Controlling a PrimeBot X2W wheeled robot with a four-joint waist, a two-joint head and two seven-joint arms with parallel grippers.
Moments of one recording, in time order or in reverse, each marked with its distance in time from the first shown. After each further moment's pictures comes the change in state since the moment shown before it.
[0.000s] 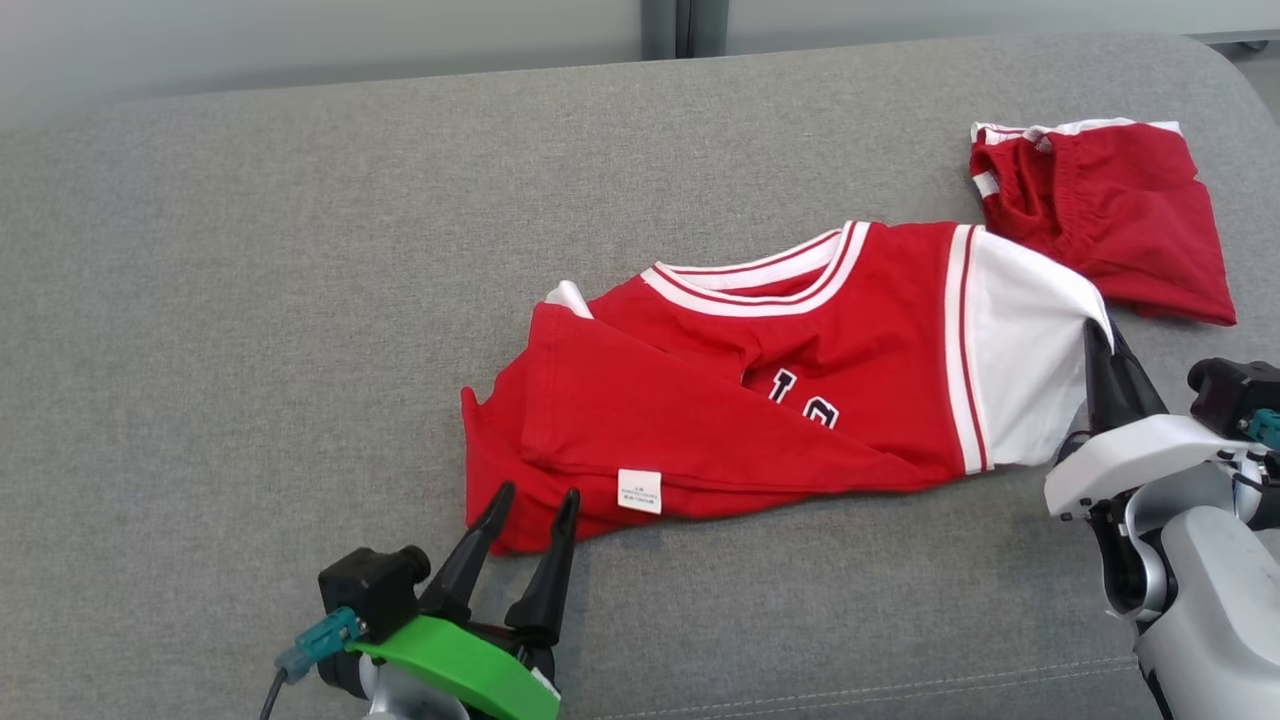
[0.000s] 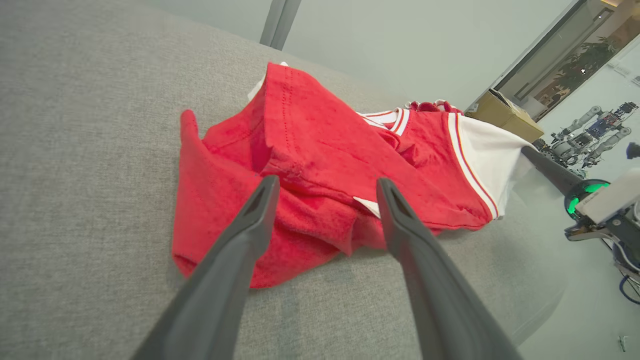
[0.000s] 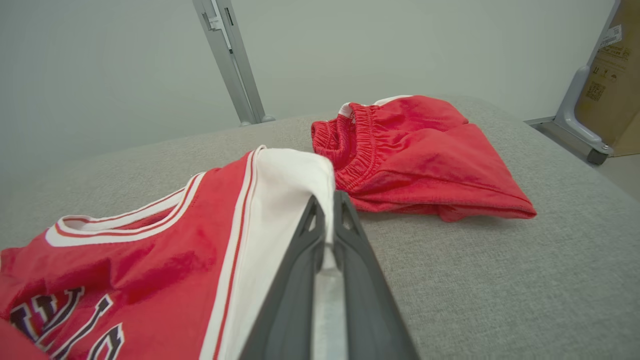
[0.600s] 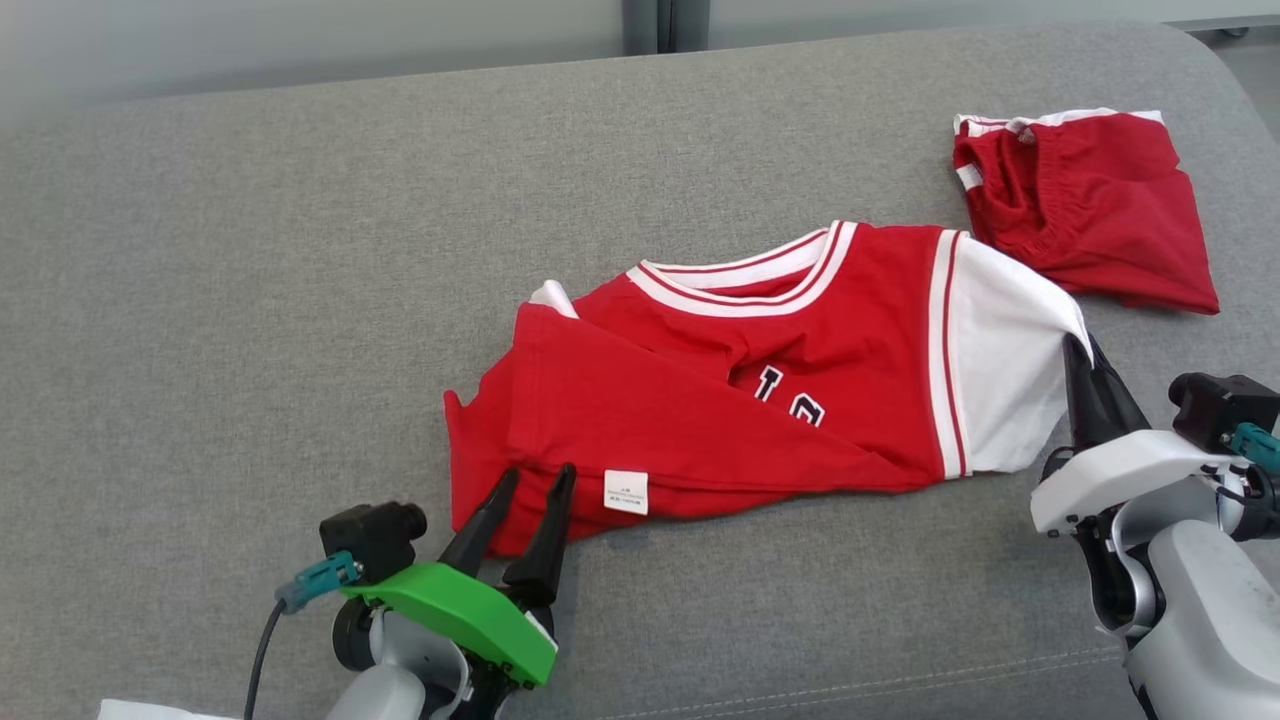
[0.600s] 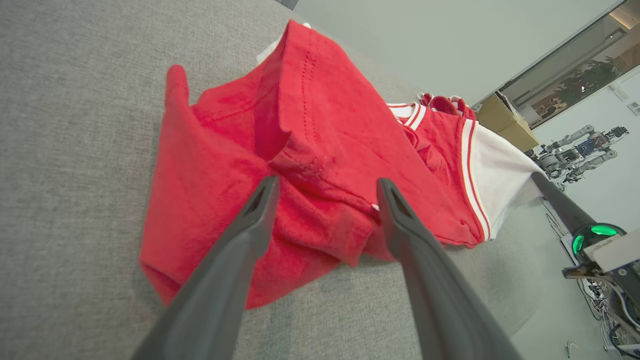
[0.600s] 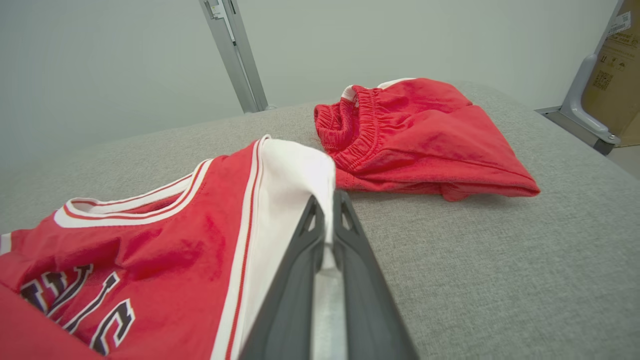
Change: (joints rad) left arm -0.108 0.001 -0.048 0.122 -0.202 0.034 0.052; right arm 0.021 0.011 0.015 -0.012 -0.001 0.017 0.000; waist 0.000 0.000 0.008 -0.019
